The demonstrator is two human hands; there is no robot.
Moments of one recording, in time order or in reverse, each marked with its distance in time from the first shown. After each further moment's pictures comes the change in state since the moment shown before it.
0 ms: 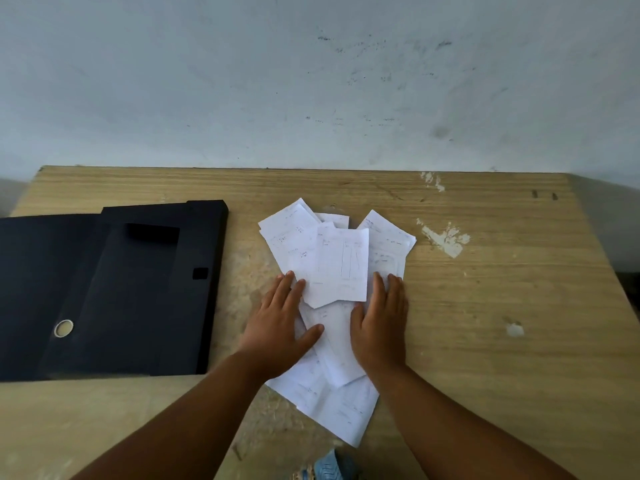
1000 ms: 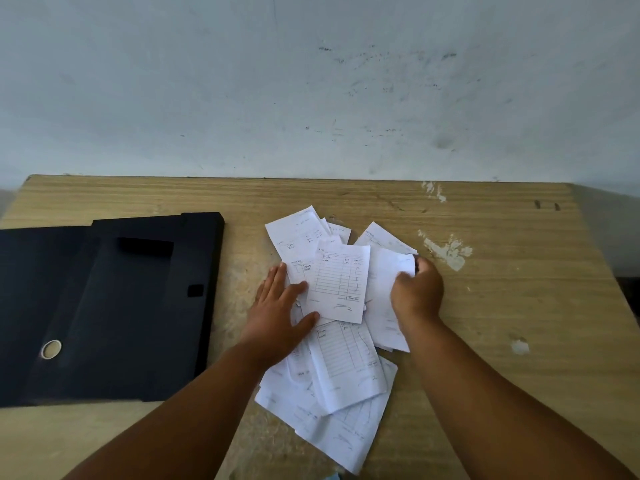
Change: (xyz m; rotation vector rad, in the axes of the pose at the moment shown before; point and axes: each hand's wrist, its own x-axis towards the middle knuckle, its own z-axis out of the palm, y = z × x) left_hand 0.043 -0.011 -0.010 -0.143 0.081 0.003; right_hand 0.098 -0.007 -0.051 0.568 0.077 0.588
